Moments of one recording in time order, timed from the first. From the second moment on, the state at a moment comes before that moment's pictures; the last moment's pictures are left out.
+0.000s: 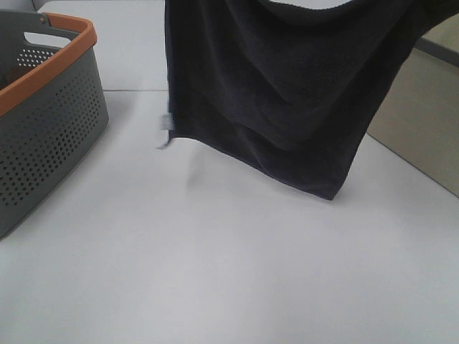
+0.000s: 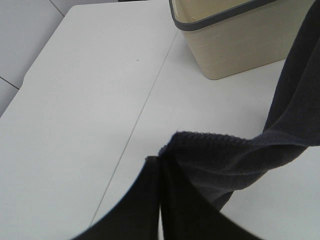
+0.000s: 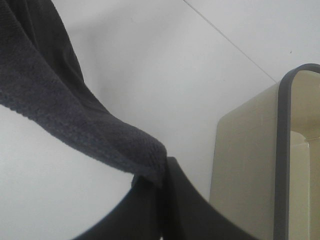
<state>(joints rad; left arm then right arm) -0.46 1.72 -2.00 -0.36 1.00 0.88 0.31 1.32 -1.38 0.05 1.01 -0.45</state>
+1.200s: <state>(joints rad) -0.37 1.94 -2.00 0.03 0.41 0.54 0.31 1.65 -1.40 -0.01 0.06 -0.51</state>
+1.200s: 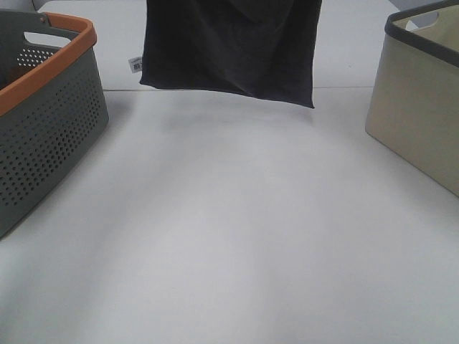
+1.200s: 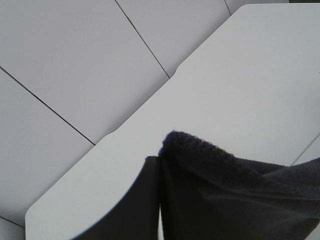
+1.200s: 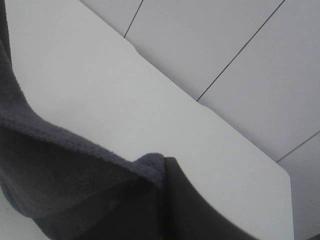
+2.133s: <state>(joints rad) -0.37 2.17 -1.95 -0.16 1.21 0.57 0.30 1.89 -1.39 0.19 0.94 -0.54</state>
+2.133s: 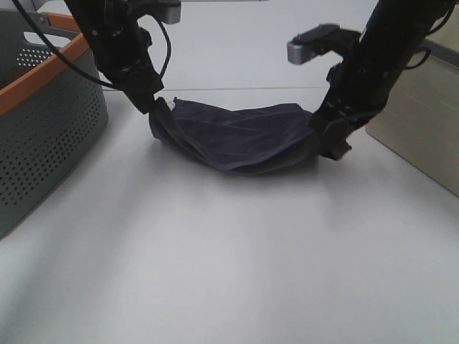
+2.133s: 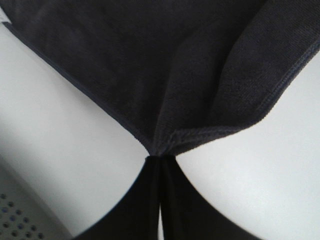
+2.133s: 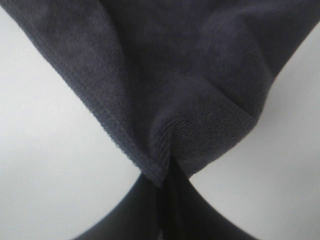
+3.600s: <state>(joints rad) -0.41 2.01 -1.32 -0.19 1.21 0.61 0.30 1.96 -1.11 0.41 1.21 -0.51</state>
